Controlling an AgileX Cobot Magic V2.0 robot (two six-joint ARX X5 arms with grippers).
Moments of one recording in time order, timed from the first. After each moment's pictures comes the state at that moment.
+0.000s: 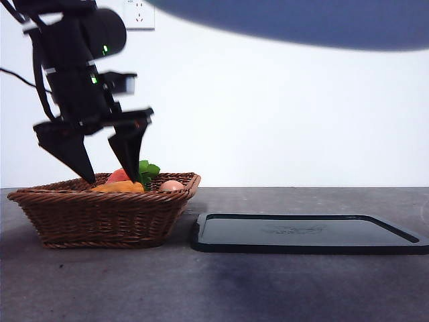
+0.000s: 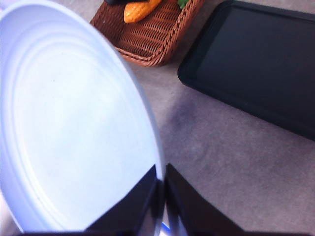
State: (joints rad) left arm -0.38 1.75 1.28 -0.58 0.02 -0.03; right arm 0.46 0.73 0.87 -0.89 -0.43 0.25
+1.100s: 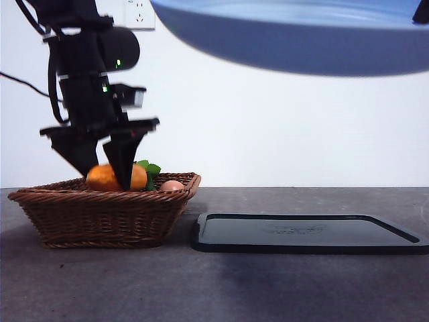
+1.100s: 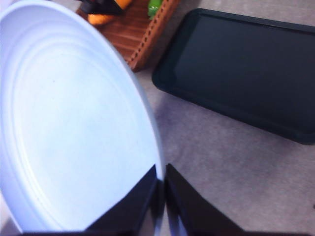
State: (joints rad) left arm -0.39 1.82 1.40 -0.74 0.00 -0.04; right arm 0.46 0.72 0.87 -0.91 -0.32 0.27
